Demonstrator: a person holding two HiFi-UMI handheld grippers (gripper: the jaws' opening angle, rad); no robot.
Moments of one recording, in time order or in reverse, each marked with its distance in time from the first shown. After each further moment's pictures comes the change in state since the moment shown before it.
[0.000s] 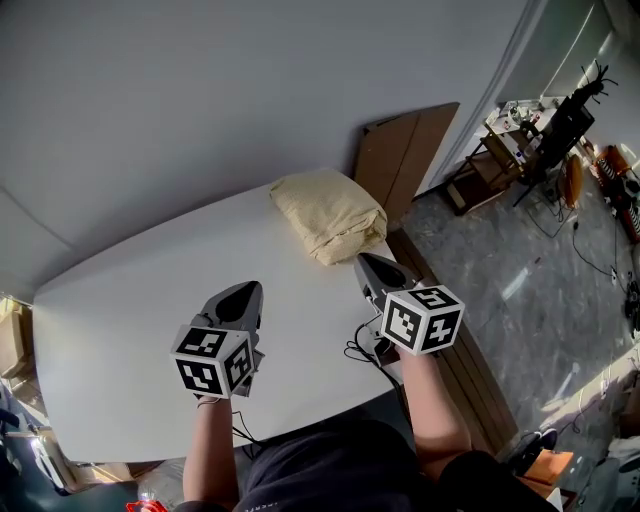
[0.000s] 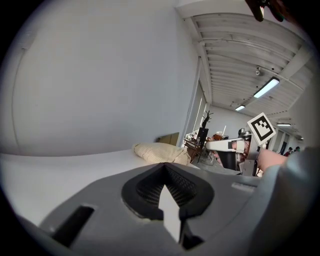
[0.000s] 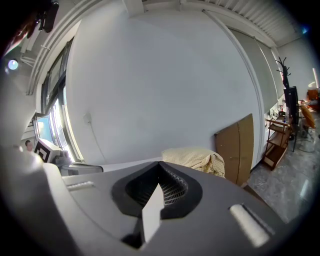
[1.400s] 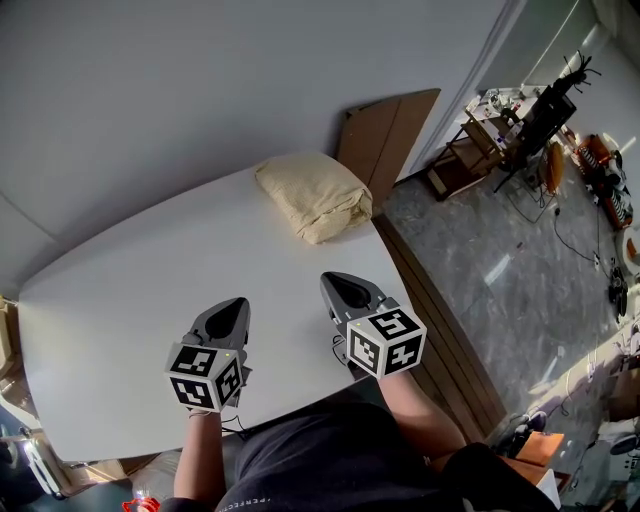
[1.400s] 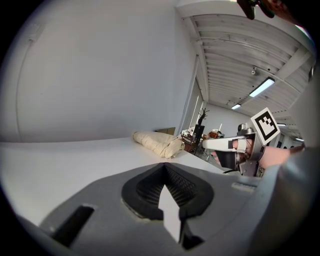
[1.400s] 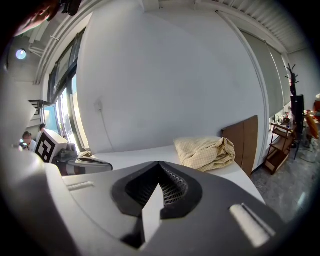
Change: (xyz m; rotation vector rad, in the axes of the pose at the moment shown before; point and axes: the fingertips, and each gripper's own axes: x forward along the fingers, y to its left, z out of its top) left arm -0.031 -0.008 -0.063 -0.001 0.038 -0.043; right arm -0.018 0.056 -0.063 -0.090 0.039 0.025
